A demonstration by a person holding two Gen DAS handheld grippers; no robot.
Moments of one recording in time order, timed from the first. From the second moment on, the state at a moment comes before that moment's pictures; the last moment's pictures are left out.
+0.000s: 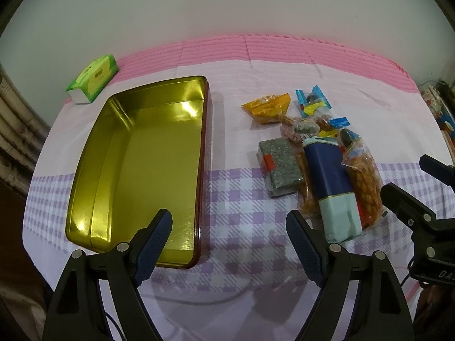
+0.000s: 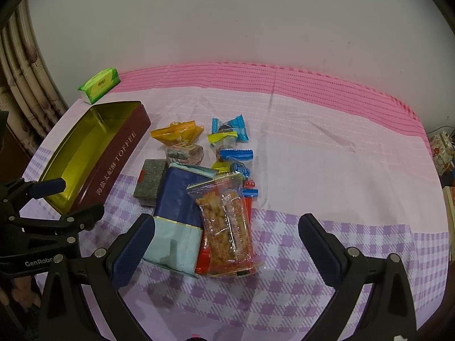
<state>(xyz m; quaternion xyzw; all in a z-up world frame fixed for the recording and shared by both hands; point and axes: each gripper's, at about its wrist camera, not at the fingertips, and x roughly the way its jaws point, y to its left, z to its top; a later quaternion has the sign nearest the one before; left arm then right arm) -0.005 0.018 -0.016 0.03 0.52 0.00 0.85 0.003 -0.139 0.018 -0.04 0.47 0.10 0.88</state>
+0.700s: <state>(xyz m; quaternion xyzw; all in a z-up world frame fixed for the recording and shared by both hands) -0.006 0.027 -0.015 0.03 0.53 0.02 0.85 0.006 -0.136 0.011 -0.06 0.48 0.10 0.87</state>
